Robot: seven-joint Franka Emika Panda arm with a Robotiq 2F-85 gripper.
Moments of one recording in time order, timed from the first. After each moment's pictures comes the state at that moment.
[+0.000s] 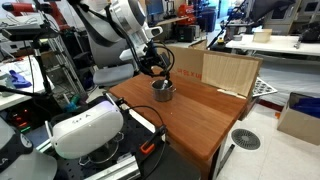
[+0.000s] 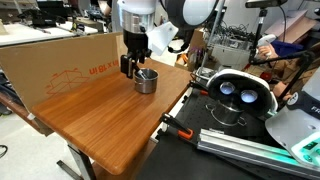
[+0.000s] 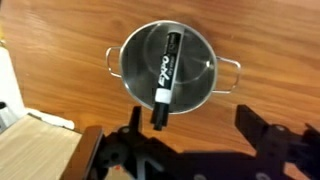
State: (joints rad) arm 0.17 0.28 -0.03 -2.38 -0.79 2.76 0.64
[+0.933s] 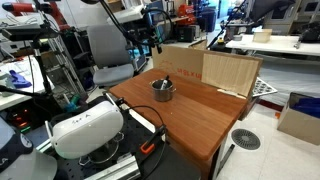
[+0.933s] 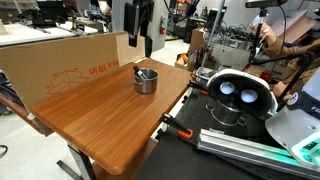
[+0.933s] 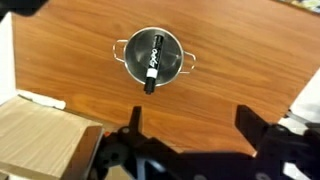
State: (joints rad) arm 0.13 -0.04 0.05 -2.43 -0.18 2.52 -0.03
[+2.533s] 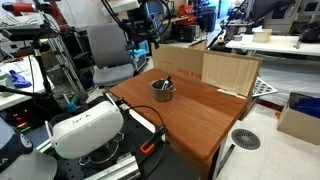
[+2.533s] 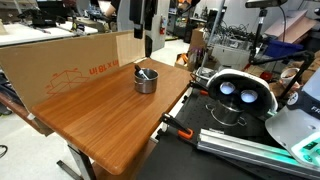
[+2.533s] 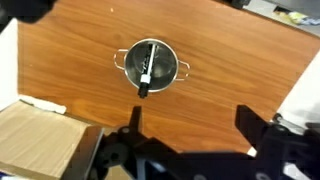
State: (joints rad) arm 0.13 -0.10 0.05 -2.43 -0.12 2.42 -0.09
